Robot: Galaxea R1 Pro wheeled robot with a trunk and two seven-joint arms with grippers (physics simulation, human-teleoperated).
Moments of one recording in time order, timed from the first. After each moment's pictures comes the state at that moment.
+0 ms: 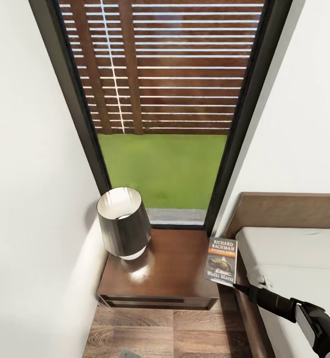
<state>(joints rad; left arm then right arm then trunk) -0.38 -0.10 -0.49 -0.23 0.21 0.13 0.12 -0.48 -0.27 -0.32 -0.60 -0.14 0.45 0.98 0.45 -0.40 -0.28</state>
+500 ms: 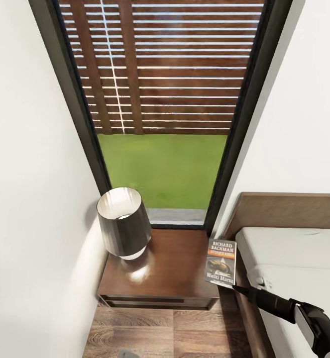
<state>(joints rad) -0.38 -0.10 -0.49 -0.23 0.22 0.13 0.13 -0.48 -0.27 -0.31 -0.60 -0.13 0.45 0.97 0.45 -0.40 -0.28</state>
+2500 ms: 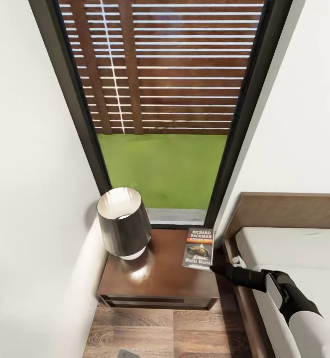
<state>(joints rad) -0.38 -0.10 -0.48 -0.22 0.23 0.14 0.13 -0.65 -0.17 -0.26 -0.57 -0.14 0.76 0.95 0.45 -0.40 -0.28</state>
